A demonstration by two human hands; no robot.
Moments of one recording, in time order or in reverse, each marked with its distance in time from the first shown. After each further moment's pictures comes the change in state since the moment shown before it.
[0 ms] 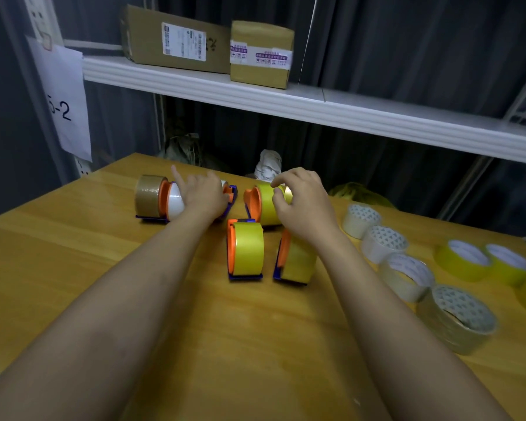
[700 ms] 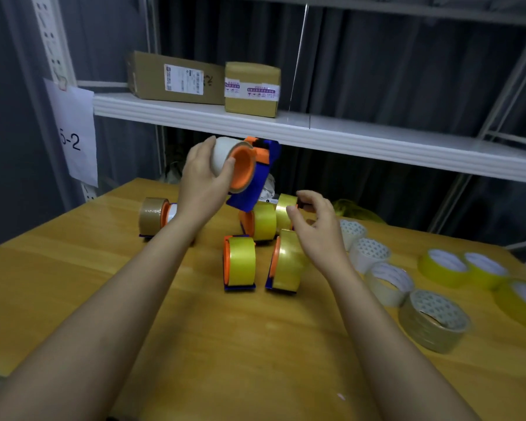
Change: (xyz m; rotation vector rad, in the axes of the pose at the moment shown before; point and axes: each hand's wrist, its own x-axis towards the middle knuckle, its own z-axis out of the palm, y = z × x) left_hand -0.051 0.006 -0.093 -0.941 0.402 0.181; right_hand -0.037 0.009 -0.026 0.492 0.170 0.247
